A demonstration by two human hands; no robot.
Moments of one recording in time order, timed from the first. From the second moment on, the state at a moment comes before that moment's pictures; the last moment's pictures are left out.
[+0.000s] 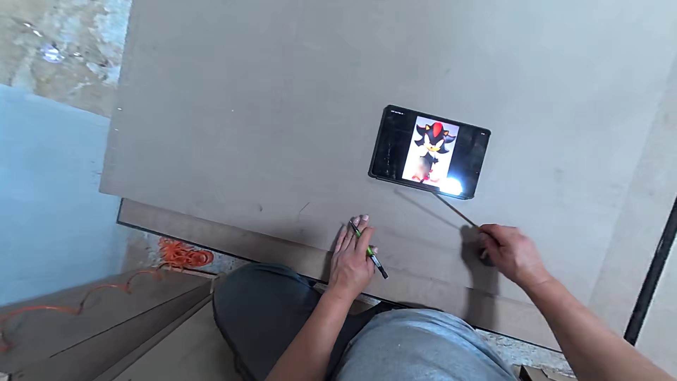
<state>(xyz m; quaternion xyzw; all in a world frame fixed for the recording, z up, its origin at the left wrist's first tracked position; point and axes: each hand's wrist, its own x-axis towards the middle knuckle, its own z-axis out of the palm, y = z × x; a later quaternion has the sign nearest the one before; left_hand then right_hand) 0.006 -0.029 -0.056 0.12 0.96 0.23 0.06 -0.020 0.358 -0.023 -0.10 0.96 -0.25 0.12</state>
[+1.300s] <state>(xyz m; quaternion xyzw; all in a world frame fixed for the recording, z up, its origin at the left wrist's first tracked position) 0.003 -0.032 -0.066 0.08 0.97 0.22 0.10 -0.208 0.394 -0.048 -0.17 0.97 -0.18 0.04</state>
